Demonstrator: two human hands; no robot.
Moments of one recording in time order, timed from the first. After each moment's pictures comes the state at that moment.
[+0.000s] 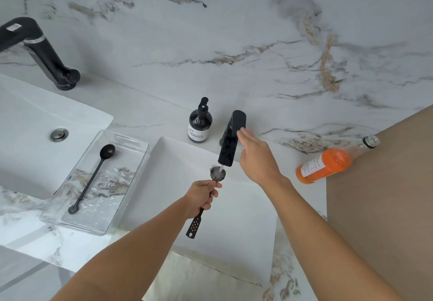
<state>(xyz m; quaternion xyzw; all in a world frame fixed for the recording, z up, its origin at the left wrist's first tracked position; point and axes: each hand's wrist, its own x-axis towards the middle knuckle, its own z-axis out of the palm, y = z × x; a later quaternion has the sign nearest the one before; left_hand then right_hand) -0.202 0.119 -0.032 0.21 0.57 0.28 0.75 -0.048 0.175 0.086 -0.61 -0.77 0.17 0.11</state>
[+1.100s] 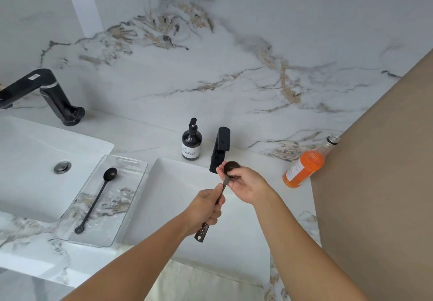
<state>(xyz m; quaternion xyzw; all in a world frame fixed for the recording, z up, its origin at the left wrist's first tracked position) -0.194 0.070 0.051 0.37 0.46 0.31 0.75 -0.056 0.119 0.106 -0.48 -0.11 0.74 0.46</state>
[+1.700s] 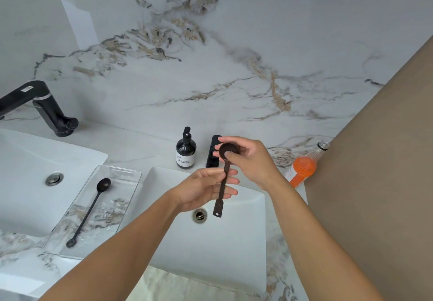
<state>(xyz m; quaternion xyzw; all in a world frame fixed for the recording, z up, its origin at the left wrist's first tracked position) -0.207 0.116 0.104 0.38 0.23 0.32 0.84 -0.045 0.120 0.190 -0.48 -0.57 0.51 0.43</state>
